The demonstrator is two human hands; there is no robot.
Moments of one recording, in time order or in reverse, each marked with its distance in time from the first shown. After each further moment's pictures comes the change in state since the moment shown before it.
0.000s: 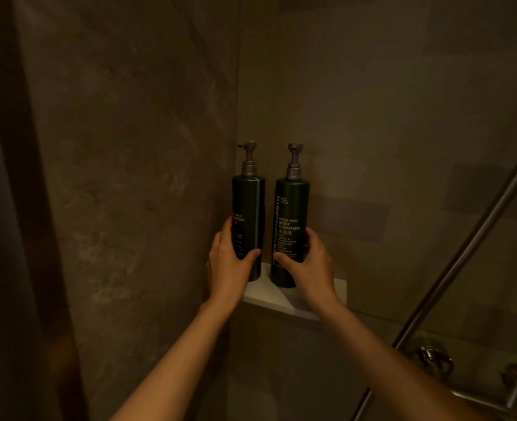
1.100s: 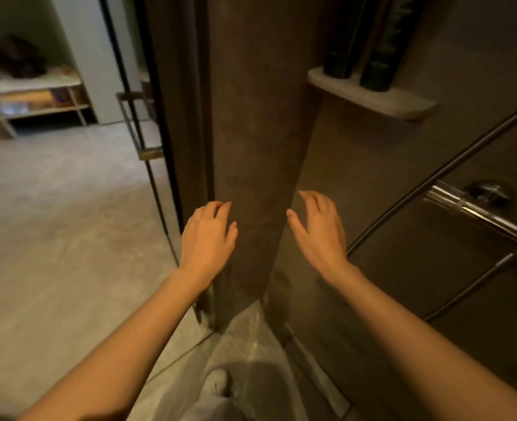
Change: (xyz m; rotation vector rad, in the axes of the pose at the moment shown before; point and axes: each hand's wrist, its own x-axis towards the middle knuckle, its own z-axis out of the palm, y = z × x) left_hand -0.376 0.001 -0.095 0.959 -0.076 -0.381; right_hand -0.276 0.080 -0.045 -0.408 -0.567 -0.415
